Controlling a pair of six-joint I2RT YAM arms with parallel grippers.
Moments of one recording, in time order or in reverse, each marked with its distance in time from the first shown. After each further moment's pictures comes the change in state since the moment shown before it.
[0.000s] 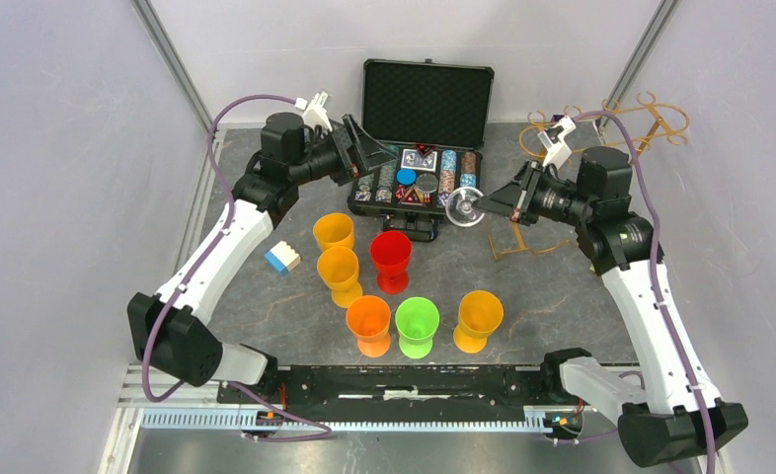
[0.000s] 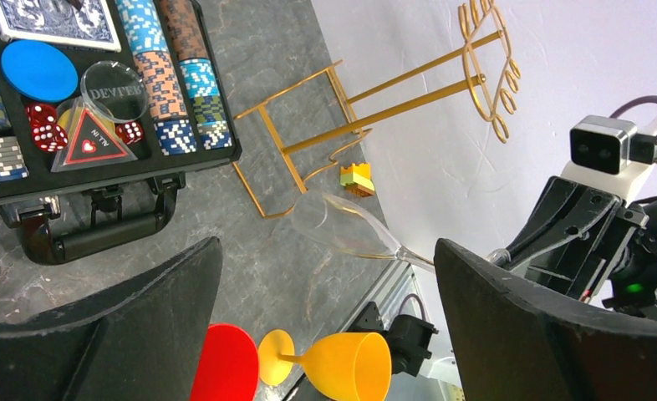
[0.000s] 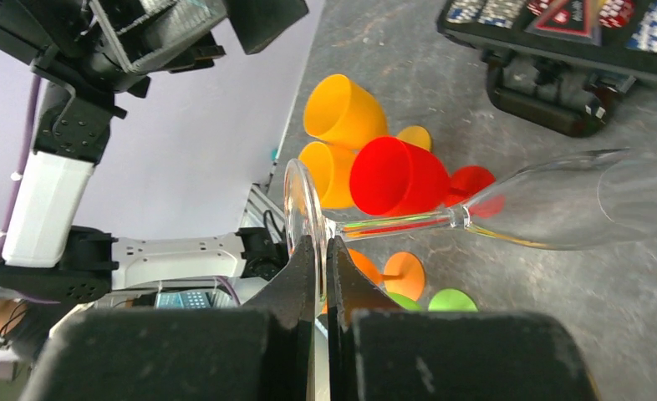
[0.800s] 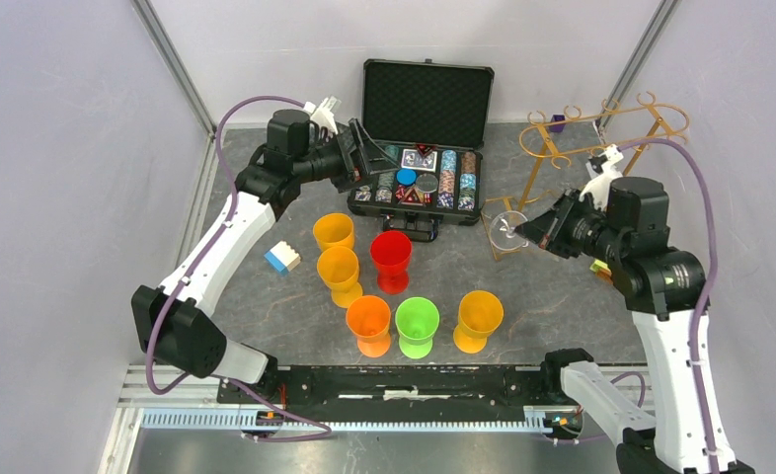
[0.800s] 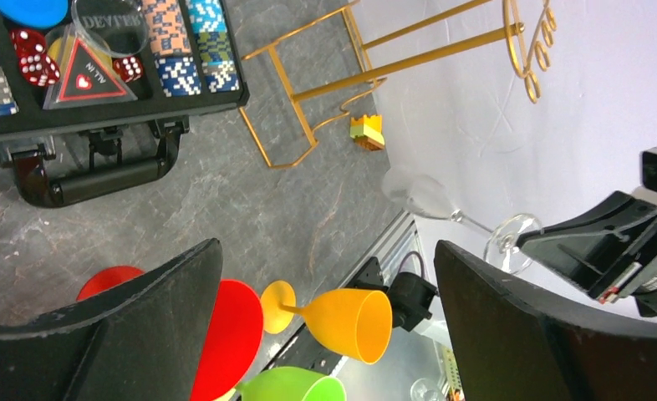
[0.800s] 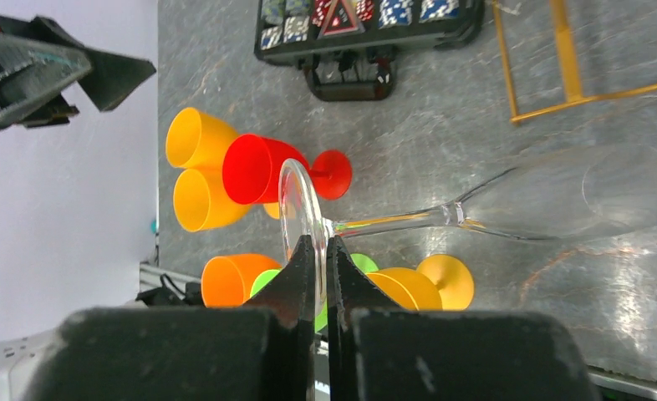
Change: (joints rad) left arm 0.000 0.051 0.071 -0.174 0.064 0.044; right arm -0.042 -0.166 0.154 -0.507 0.412 -0.095
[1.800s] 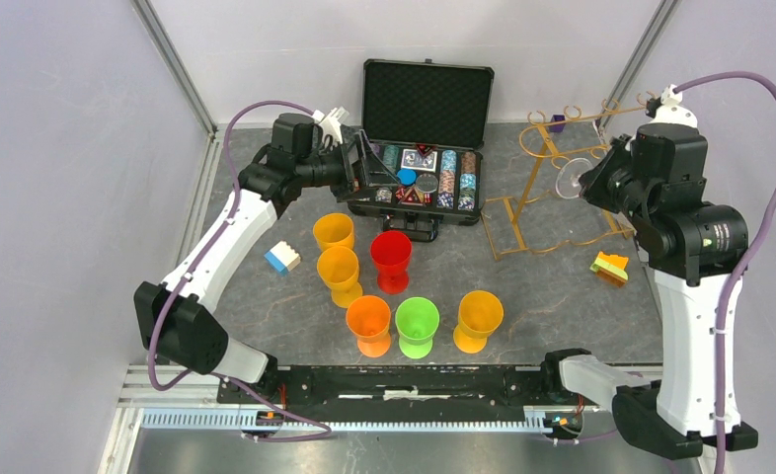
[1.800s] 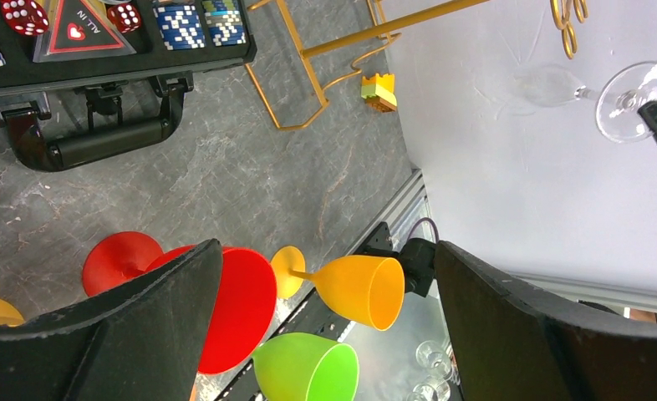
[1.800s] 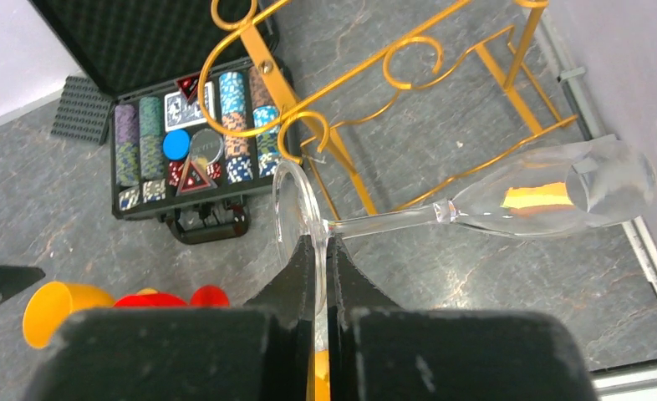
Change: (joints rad) left arm 0.003 0.018 0.006 -0.106 0.066 0.079; right arm -0.001 0.265 0.481 -0.179 0.544 -0.146
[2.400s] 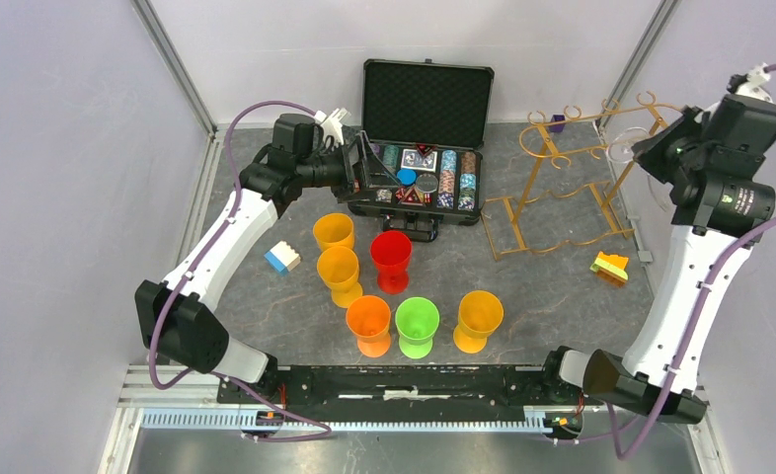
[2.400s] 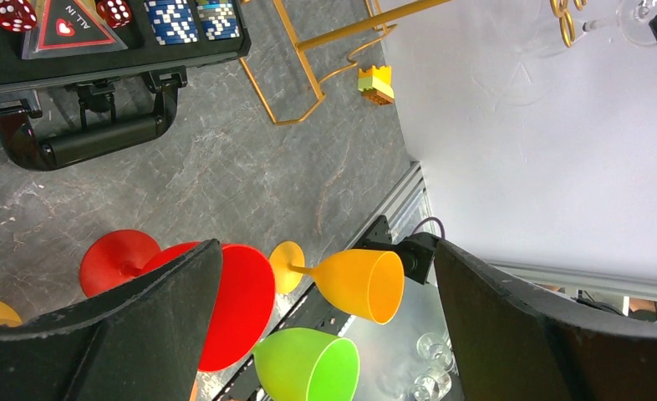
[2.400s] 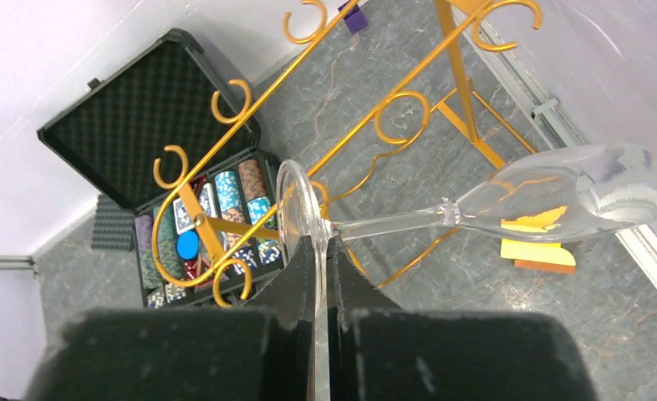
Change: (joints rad) left arm 0.000 0.005 0.000 -0.003 0.021 0.012; right arm -0.458 0.126 0.050 0.154 -0.305 -0.035
